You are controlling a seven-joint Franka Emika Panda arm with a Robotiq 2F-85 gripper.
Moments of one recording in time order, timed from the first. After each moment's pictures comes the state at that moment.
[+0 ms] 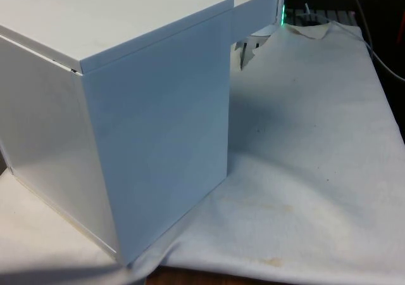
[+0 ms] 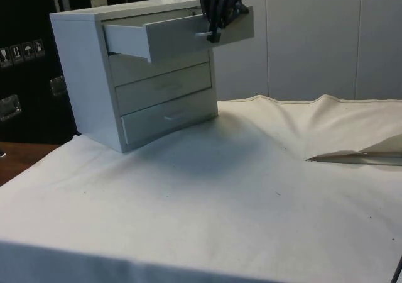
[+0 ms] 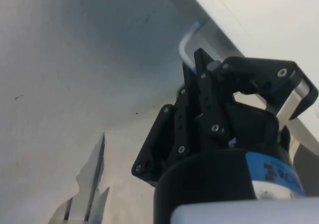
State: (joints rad) arm 0.31 -0.44 -0.45 -2.63 -0.50 2.59 -0.85
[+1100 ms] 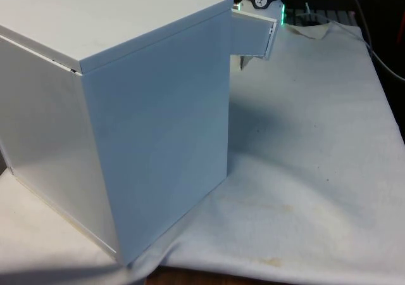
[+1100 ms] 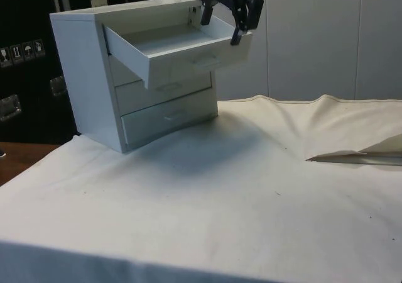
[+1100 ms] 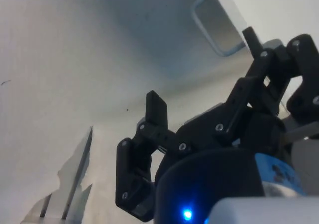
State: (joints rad) arm 0.31 -0.53 -0.41 -2.71 -0.61 2.61 -0.74
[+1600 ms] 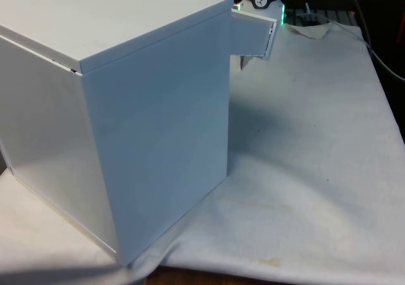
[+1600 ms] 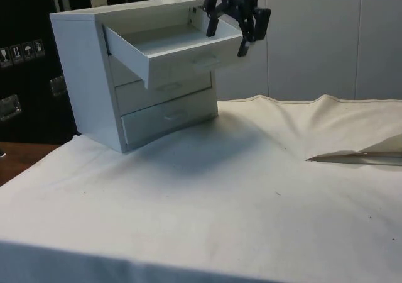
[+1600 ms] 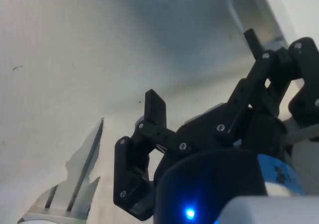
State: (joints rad) arm 0.31 -0.53 -0.39 -2.76 -0.61 2.62 -0.71
